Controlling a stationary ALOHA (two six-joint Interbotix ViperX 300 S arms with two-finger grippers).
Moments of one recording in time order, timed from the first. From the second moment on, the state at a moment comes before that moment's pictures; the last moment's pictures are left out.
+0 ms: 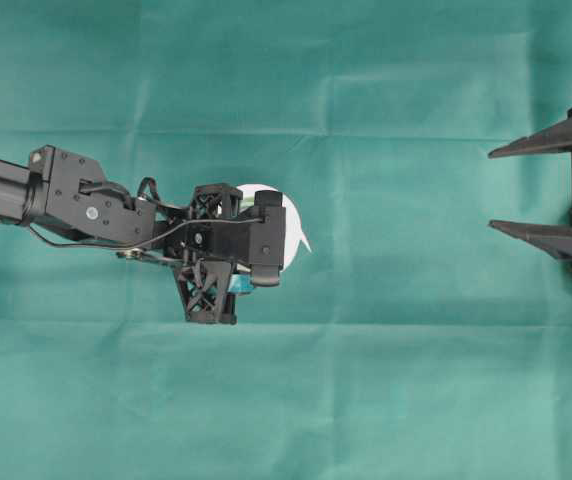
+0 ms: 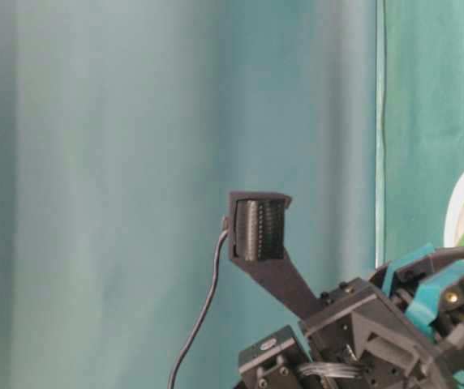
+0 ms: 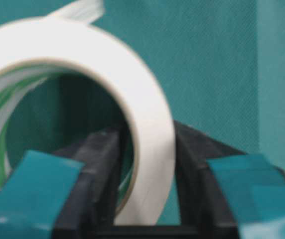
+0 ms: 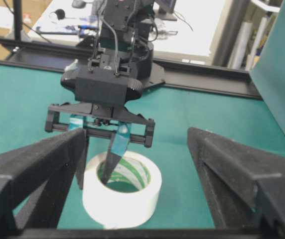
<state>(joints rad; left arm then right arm) -0.07 0.19 0.55 -0.02 0.22 -0.01 -0.01 -1.02 1.28 0.00 -0.32 0.01</state>
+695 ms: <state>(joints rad) -0.08 0.03 0.51 -0.02 0.36 0.01 -0.01 -1.02 1.29 0.00 -0.32 0.01</state>
